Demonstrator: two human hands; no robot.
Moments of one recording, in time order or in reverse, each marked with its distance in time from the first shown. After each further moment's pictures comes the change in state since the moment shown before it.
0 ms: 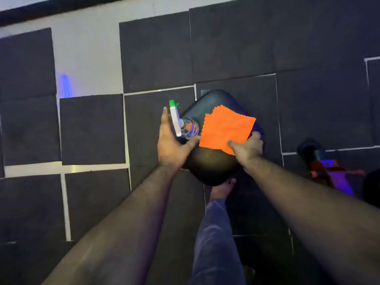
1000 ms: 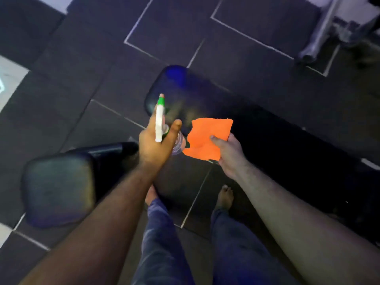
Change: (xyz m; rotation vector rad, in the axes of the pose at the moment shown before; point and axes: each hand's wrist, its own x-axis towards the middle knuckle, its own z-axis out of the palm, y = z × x) left_hand -0.378 0.254 0.295 0.134 -0.796 0.657; right_hand -0.200 0.423 -0.317 1.496 0.309 0.177
